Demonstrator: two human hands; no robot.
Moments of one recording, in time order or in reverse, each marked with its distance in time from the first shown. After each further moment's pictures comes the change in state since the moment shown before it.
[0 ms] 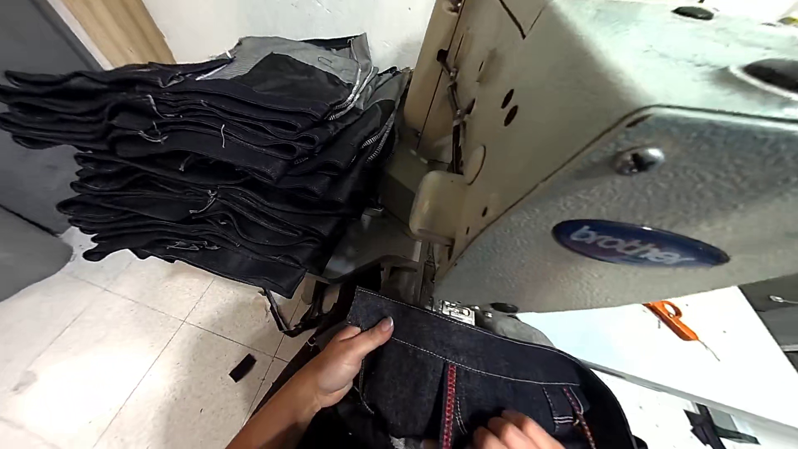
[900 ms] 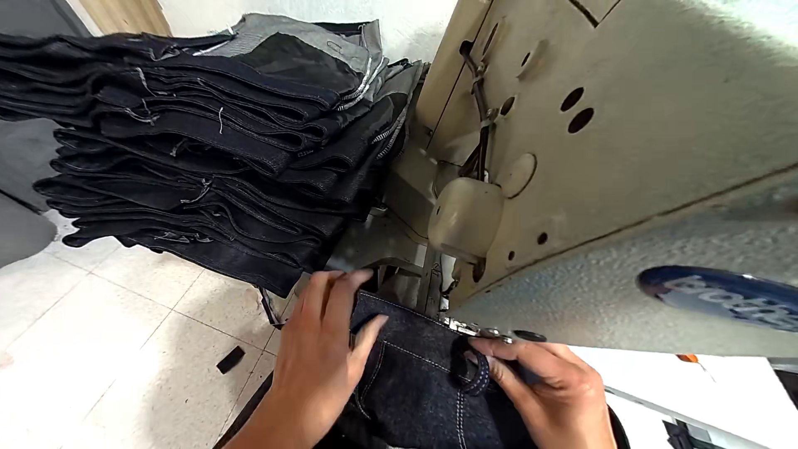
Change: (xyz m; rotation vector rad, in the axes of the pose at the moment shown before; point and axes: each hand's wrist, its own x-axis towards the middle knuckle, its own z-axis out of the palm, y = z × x) left_hand -0.009 0.032 0.008 1.352 0.601 0.807; right_hand 0.059 0.056 0.002 0.337 0.427 0.546
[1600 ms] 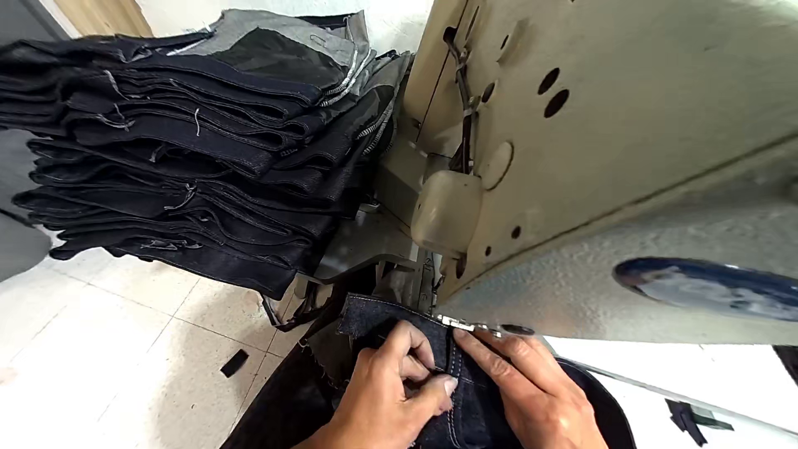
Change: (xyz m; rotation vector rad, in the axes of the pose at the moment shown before) left_hand -0.025 0.044 0.033 -0.809 -0.419 -0.252; right_hand -0.013 0.000 0.000 -0.277 -0.080 -0.275
